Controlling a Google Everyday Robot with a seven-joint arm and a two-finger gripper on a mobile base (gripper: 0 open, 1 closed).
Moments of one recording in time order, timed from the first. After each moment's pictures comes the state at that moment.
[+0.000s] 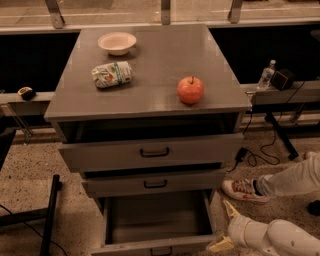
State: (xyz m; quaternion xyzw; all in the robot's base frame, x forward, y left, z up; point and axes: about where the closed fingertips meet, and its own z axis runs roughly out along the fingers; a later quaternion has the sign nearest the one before) arm 0.442 -0.219 0.404 -0.50 0.77 0.10 0.38
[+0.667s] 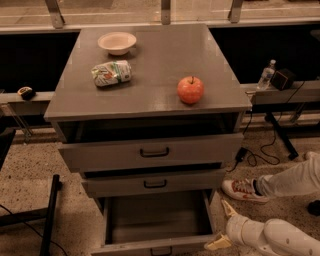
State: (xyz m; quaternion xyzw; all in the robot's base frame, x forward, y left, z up) arm 0.457 -0.224 0.383 -0.49 0.78 0.10 0.39
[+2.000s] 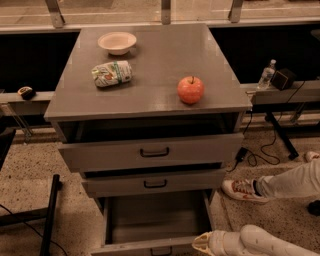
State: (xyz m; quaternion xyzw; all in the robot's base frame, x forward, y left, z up) arm 0.429 -0.174 0.226 -0.60 0.70 0.20 0.35
